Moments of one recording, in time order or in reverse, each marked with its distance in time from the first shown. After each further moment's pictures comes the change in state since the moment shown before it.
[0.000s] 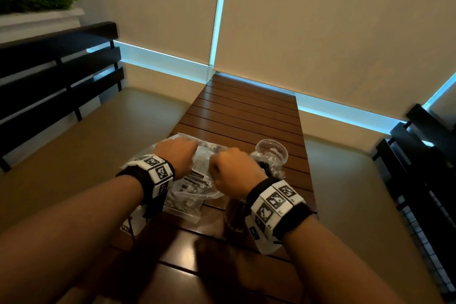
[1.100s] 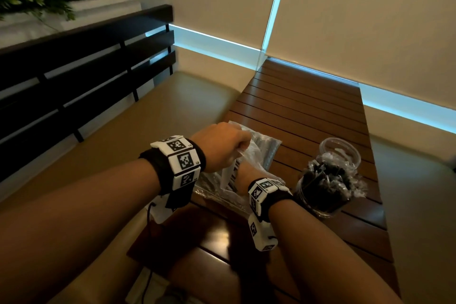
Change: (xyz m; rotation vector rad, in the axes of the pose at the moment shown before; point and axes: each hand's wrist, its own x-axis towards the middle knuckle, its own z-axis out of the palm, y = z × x) left_hand -0.028 -0.043 -0.026 -0.223 0.019 0.242; right_hand 0.100 -0.028 0.140 0.041 -0.402 0.372
